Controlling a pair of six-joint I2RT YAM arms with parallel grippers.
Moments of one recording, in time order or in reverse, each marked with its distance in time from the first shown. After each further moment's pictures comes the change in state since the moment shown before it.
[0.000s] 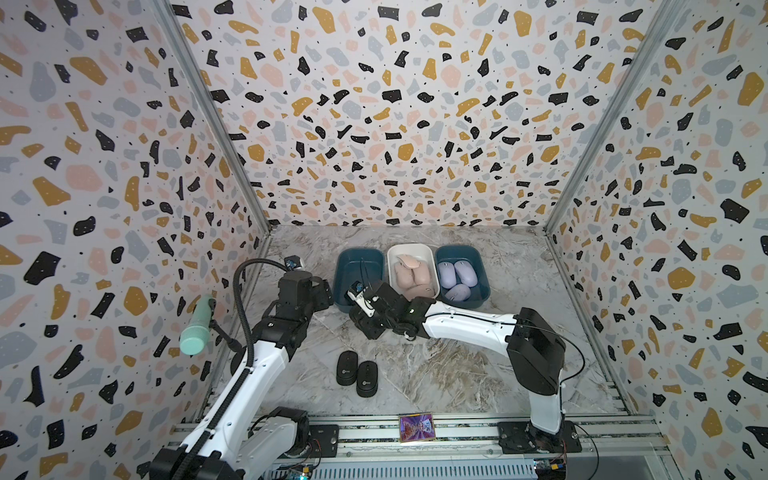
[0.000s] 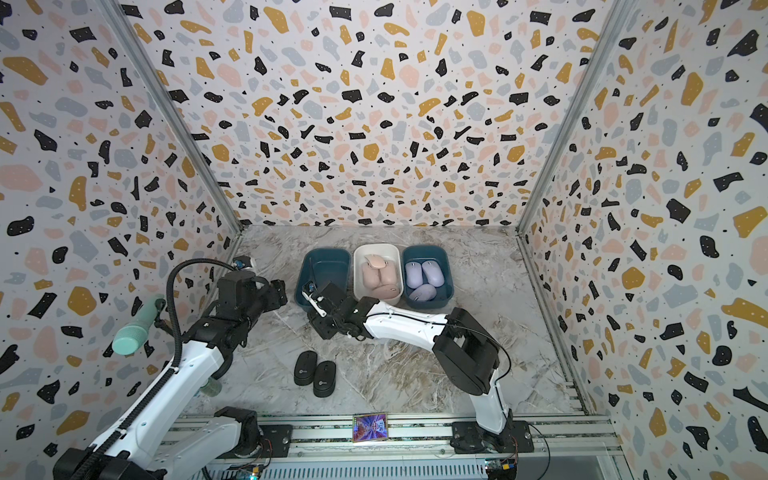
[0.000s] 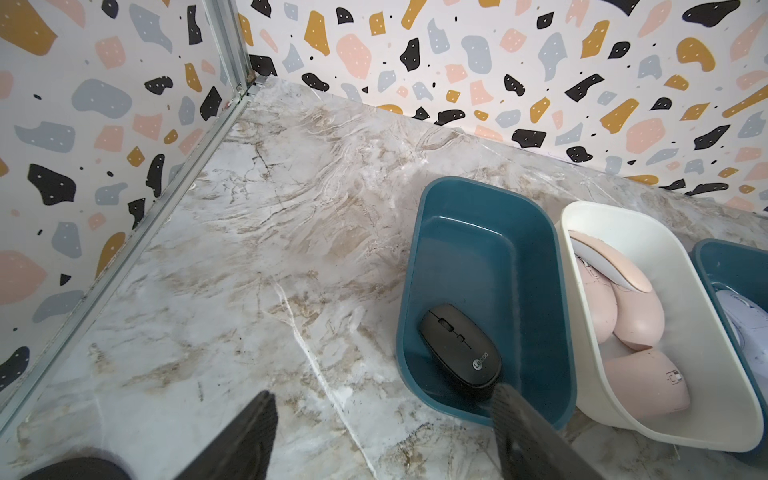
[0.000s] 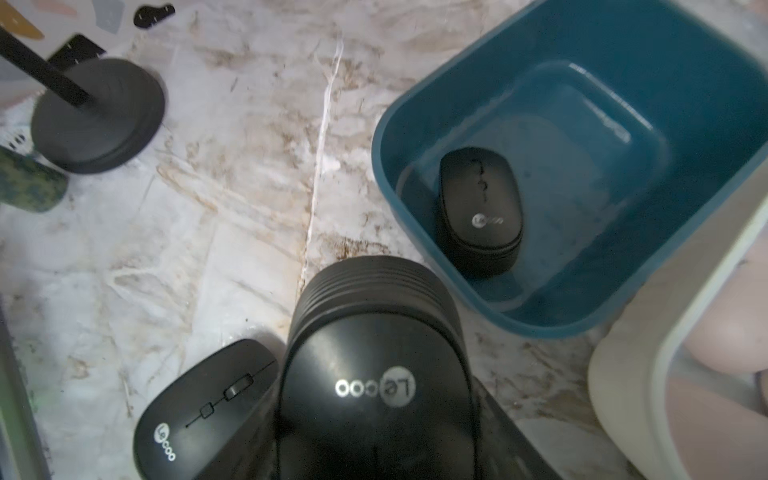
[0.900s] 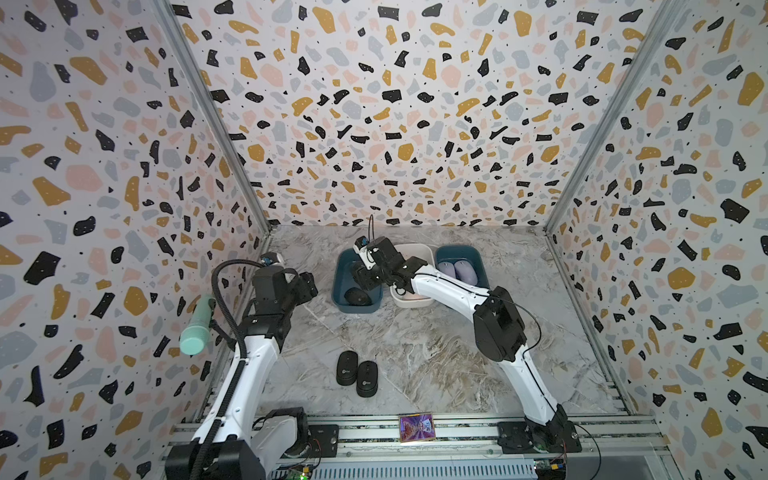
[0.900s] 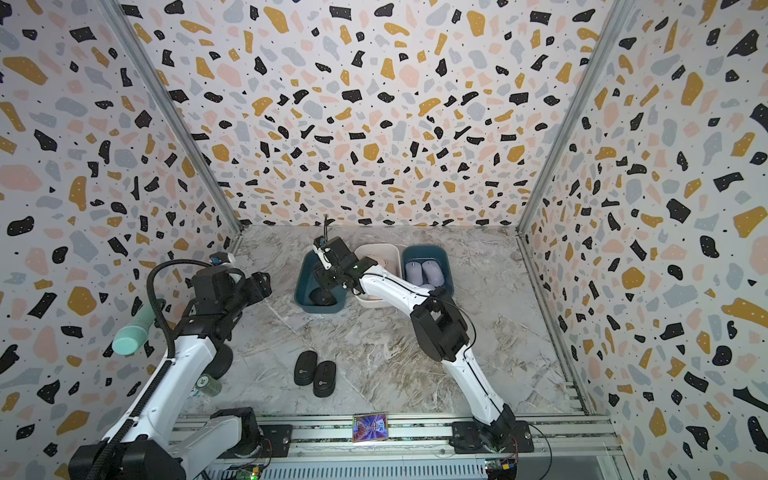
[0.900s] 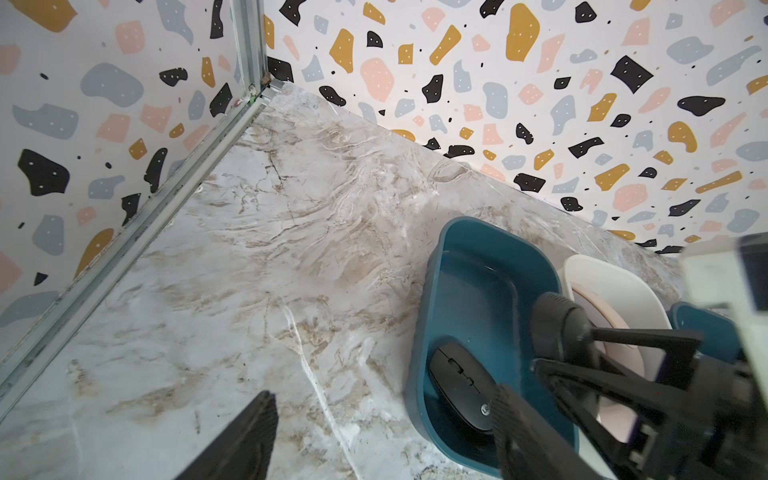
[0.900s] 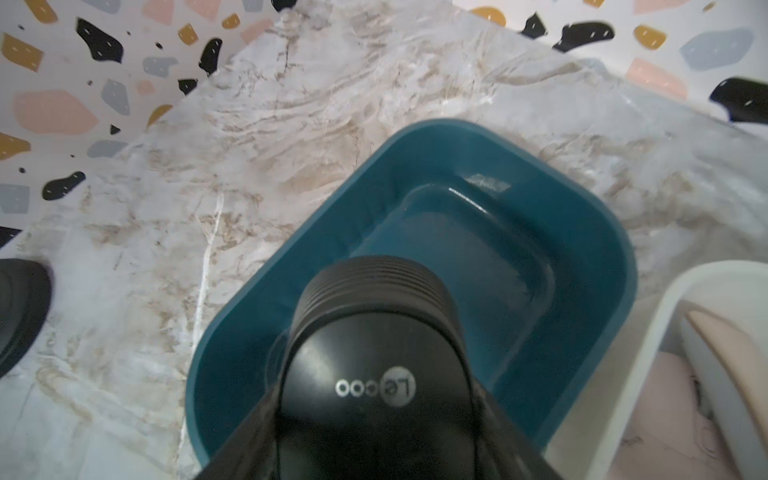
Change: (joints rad) left arm 0.238 0.030 0.000 0.092 0.243 -0.004; right arm -0.195 0.388 0.525 -0.096 -0.113 0.024
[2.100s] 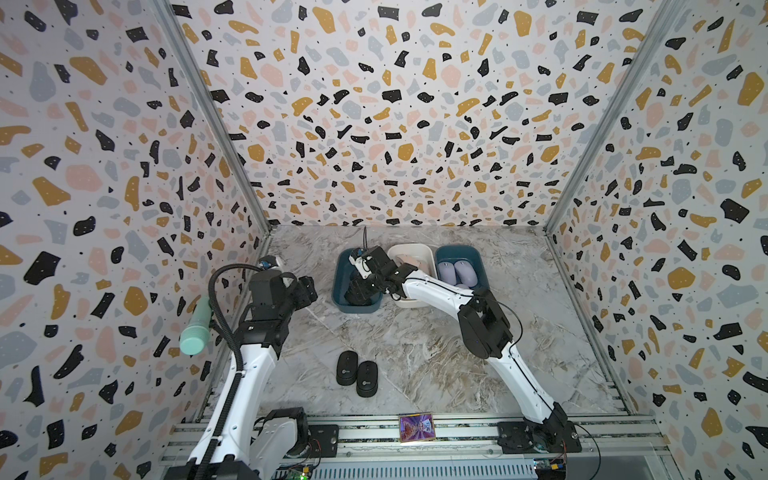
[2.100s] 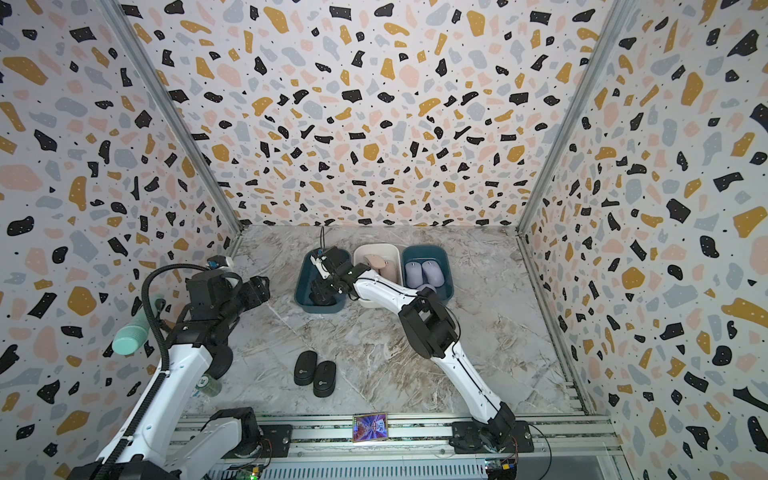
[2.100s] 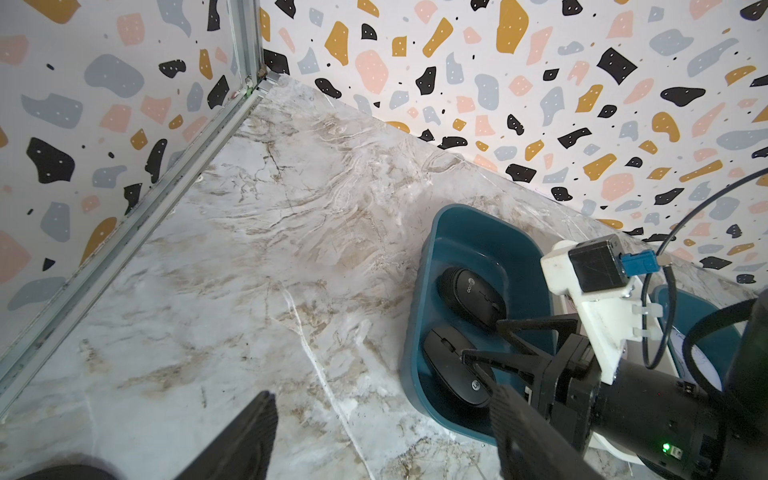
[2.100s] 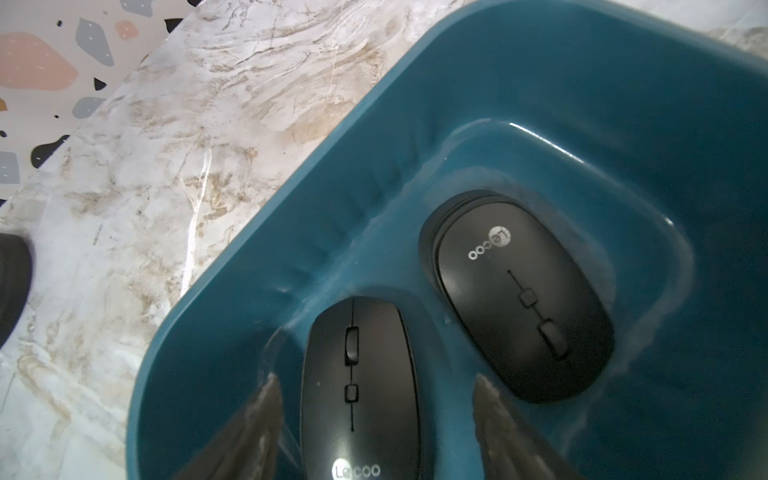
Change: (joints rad) left arm 0.001 -0.064 0.000 -0.085 0.014 0.001; right arm 0.002 0.120 0.069 -0.004 -0.081 0.045
